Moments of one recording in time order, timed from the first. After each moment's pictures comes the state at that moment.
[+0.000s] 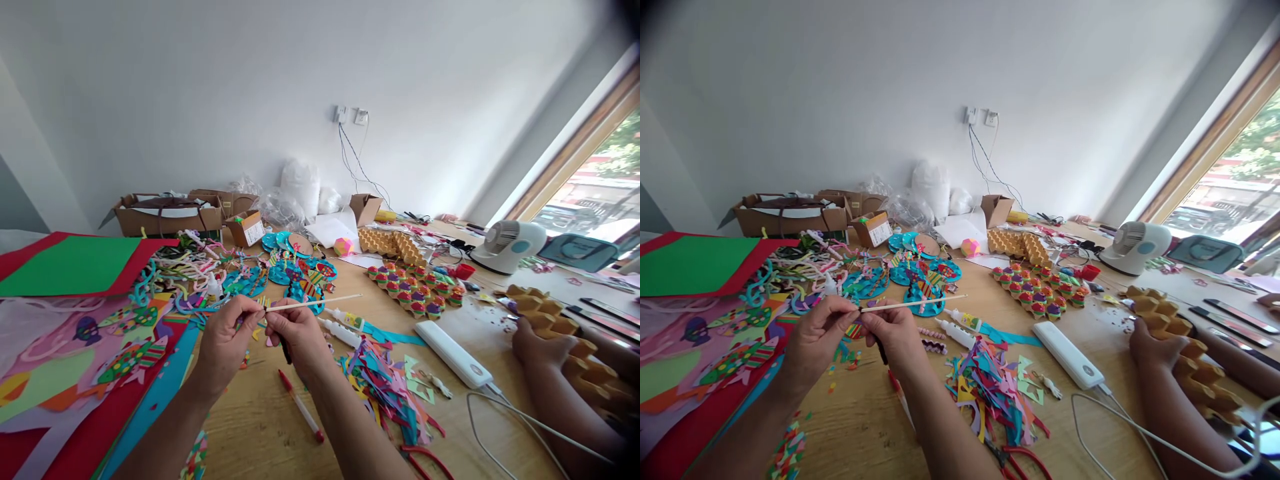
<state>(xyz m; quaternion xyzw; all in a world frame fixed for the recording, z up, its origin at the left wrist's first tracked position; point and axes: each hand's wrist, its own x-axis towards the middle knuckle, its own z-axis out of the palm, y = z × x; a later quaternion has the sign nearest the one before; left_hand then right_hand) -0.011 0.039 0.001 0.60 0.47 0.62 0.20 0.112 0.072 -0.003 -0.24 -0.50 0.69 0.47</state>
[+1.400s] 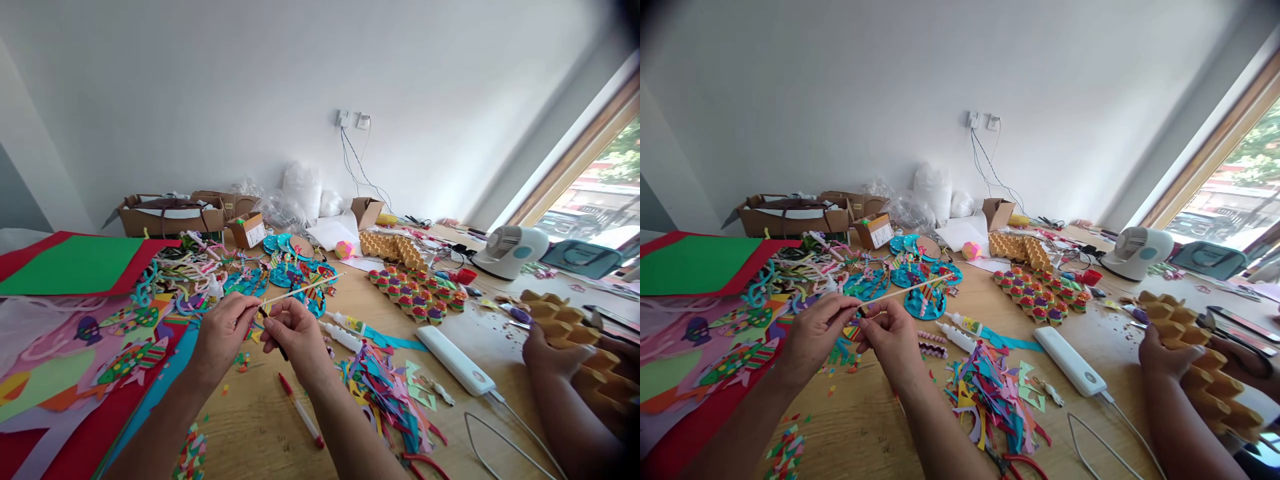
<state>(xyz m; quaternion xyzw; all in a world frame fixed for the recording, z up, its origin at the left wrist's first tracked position) -0.028 0.051 0.000 0.71 0.49 0.50 -0.04 0.109 0.065 0.003 -0.26 -0.49 0.68 0.48</state>
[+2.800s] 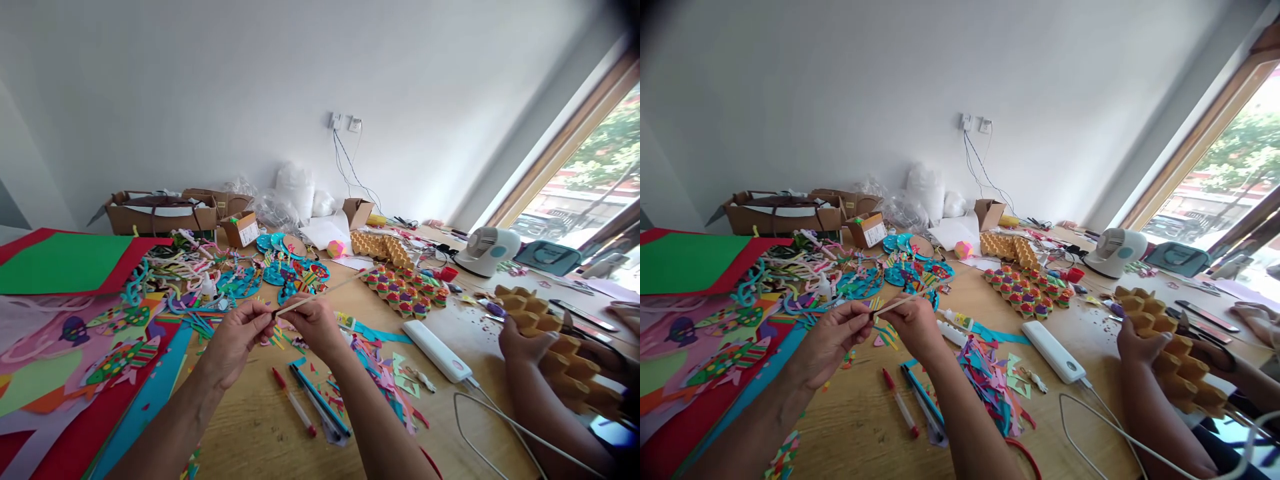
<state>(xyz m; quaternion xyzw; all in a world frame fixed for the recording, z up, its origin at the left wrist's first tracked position) 0.004 0.044 -0.006 0.40 0.39 0.60 0.57 0.152 0.093 0.005 -0.27 -0.80 0.30 0.45</state>
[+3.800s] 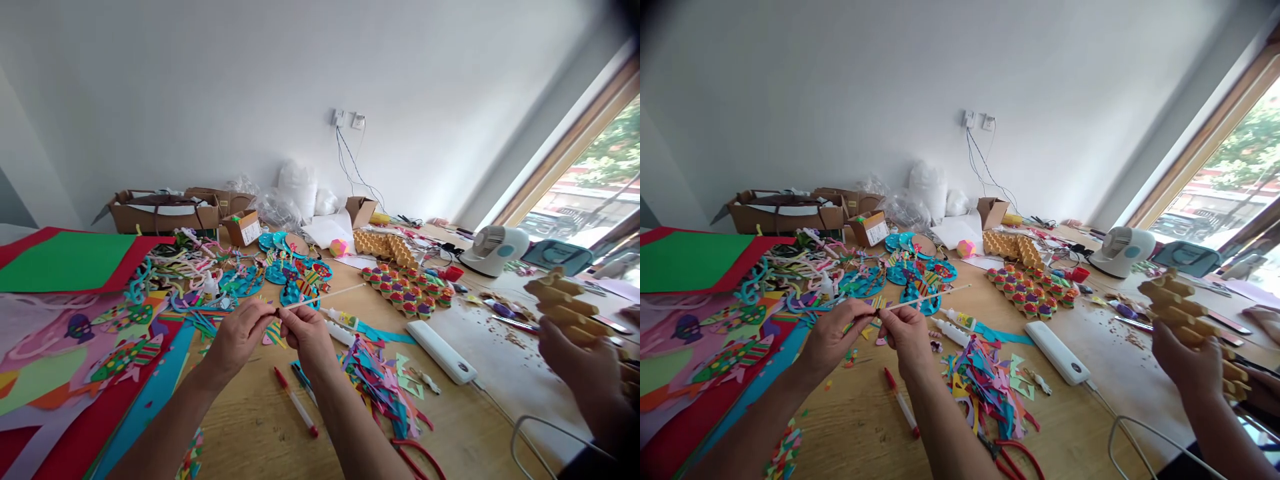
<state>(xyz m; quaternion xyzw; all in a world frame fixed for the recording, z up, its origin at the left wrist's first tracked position) -0.012 0.052 -0.017 0.75 0.41 0.51 0.02 0.126 0.072 -0.011 -0.33 -0.45 0.66 0.51</state>
